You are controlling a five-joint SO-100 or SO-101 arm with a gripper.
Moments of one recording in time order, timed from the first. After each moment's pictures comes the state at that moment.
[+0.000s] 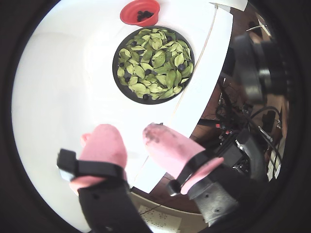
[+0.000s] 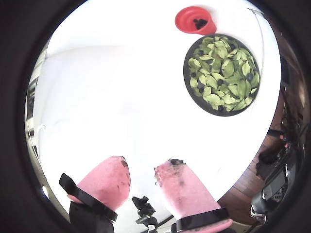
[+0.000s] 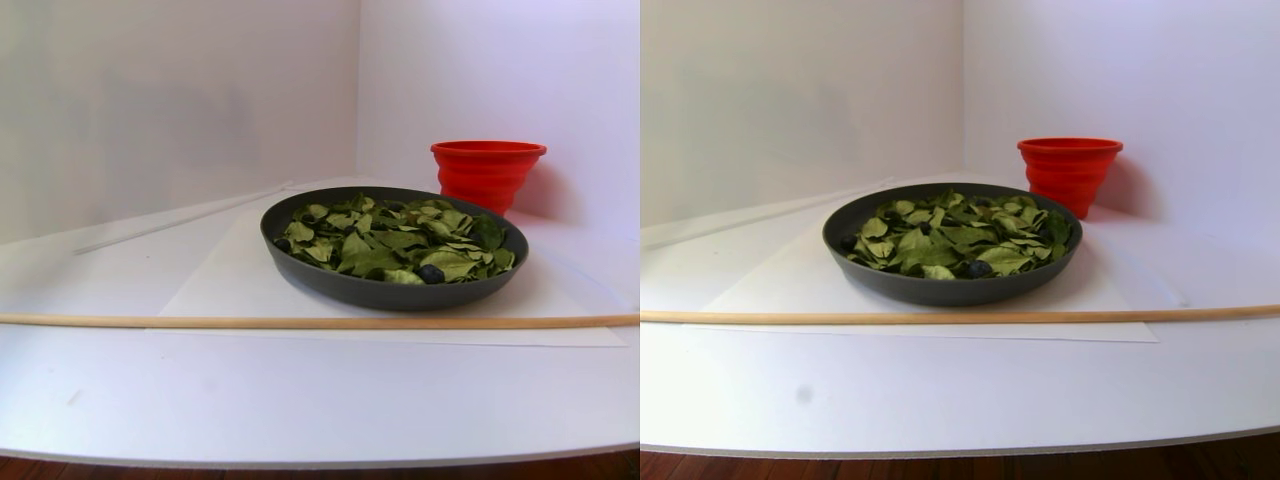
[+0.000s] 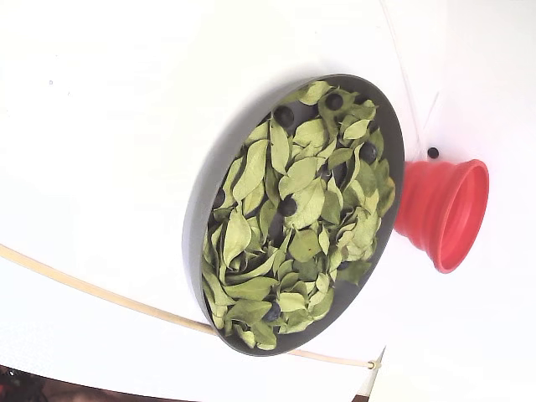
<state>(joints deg) 14.2 187.6 99.9 92.8 -24.3</state>
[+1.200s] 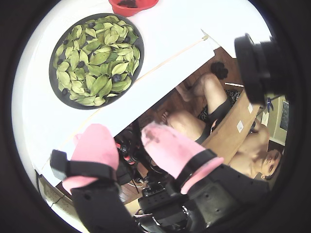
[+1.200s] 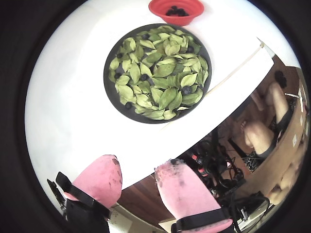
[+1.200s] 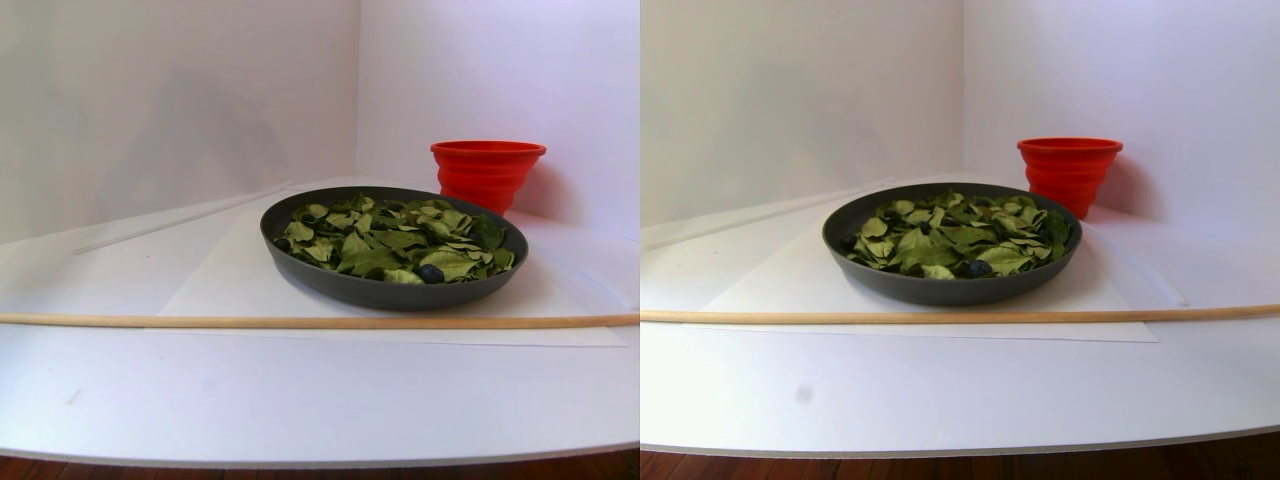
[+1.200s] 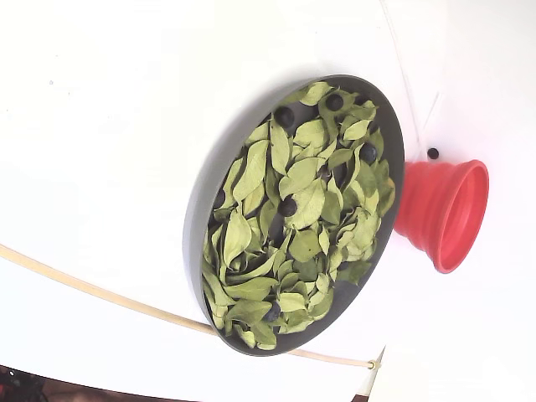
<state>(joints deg) 21.0 172.4 115.1 82.4 -68.9</state>
